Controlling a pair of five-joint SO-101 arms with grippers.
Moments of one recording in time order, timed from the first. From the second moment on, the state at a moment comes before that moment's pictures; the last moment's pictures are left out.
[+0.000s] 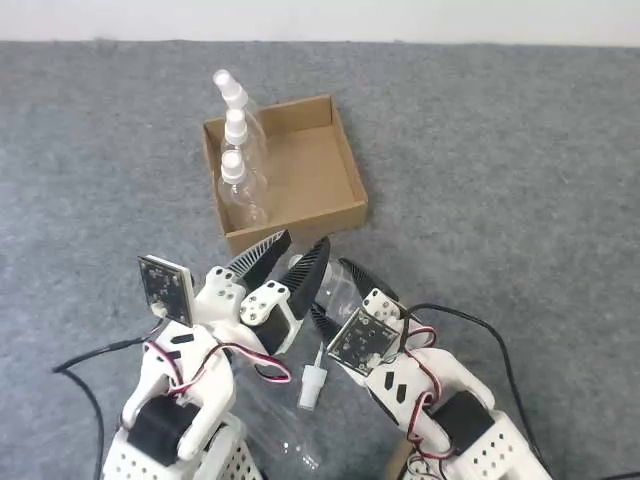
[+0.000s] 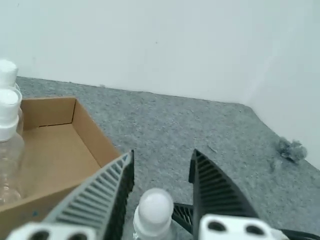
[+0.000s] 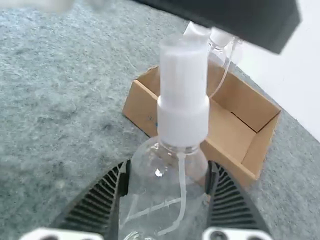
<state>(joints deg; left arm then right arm) 23.4 -103.6 81.0 47.3 26.2 -43.4 -102.9 95.4 38.8 23.0</state>
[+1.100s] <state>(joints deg) 20.4 -103.6 80.2 47.3 22.9 -43.3 -102.9 95.4 38.8 23.0</state>
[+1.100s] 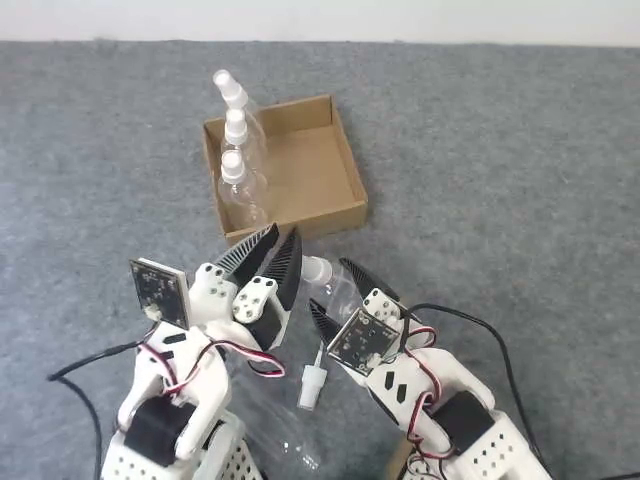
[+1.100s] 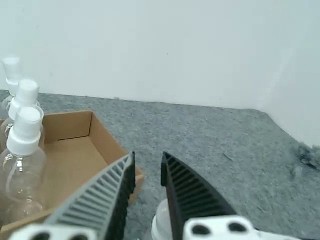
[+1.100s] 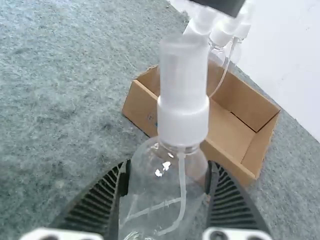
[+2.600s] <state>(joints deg) 26.3 -103.6 89.5 38.8 15.7 -43.3 -103.0 93.8 46.1 23.3</state>
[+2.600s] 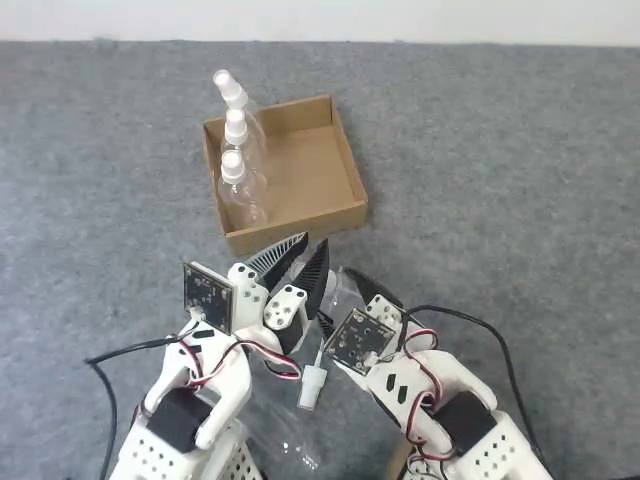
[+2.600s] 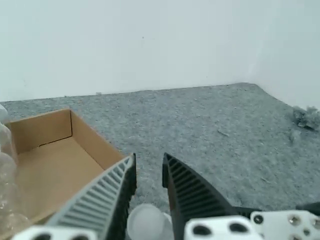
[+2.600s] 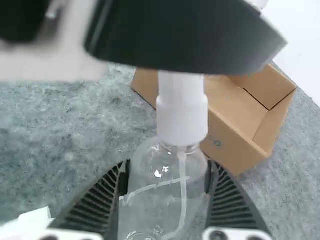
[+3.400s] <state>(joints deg) 26.3 -103.6 79.9 48.1 15.3 -39.2 -103.0 93.8 45.9 18.9</state>
